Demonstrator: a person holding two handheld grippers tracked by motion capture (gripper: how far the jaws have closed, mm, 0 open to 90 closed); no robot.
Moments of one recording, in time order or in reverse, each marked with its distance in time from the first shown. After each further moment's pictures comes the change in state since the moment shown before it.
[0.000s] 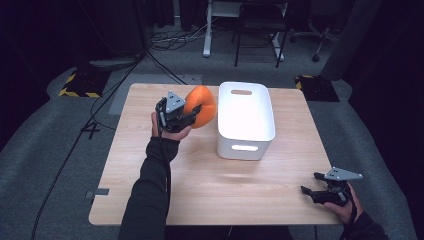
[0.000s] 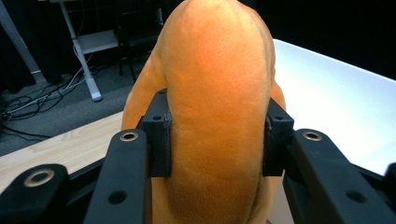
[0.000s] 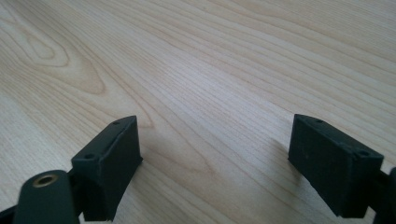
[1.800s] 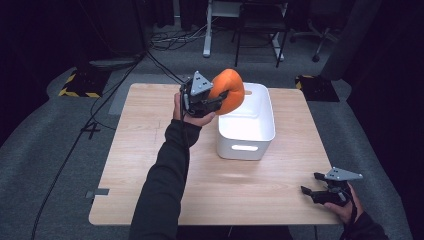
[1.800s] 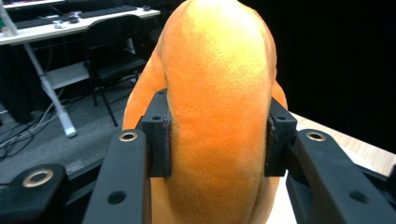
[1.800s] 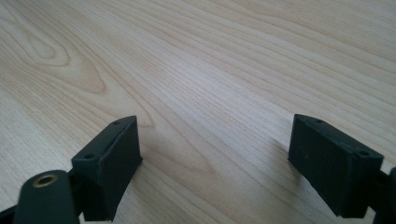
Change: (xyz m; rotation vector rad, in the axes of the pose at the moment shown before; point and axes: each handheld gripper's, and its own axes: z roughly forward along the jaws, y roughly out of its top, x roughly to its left) left arm -0.047 0.068 0.020 -0.045 -0.128 0.096; right arm 0.000 0.000 0.000 -0.002 0.001 0.002
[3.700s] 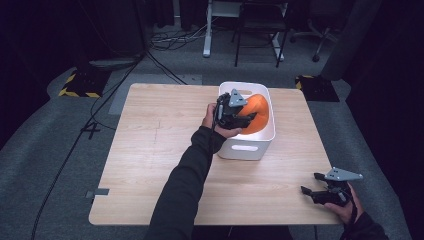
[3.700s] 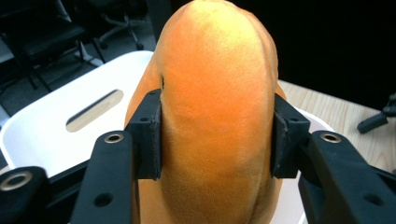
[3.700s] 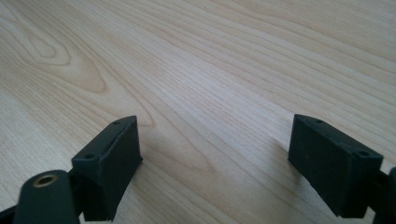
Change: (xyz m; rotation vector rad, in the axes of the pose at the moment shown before) left arm -0.048 -0.026 0.074 0.166 -0.181 0.073; right arm 0.000 0.000 0.000 0.001 0.000 -0.006
